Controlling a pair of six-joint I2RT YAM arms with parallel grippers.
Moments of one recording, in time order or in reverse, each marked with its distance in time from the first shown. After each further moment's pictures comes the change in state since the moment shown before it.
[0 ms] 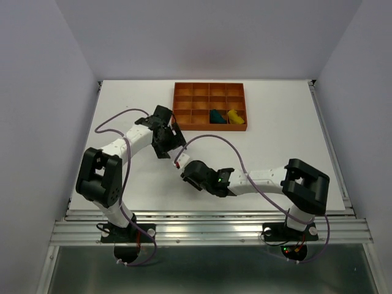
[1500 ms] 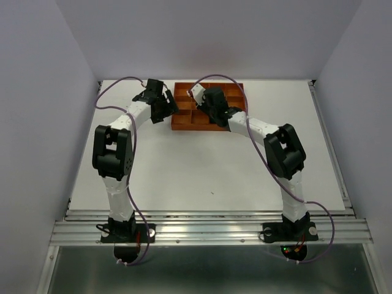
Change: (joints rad) left arm 0.170 0.328 0.435 0.192 -0.084 0.194; right arm -0.579 0.381 0.666 0.018 -0.106 -0.528
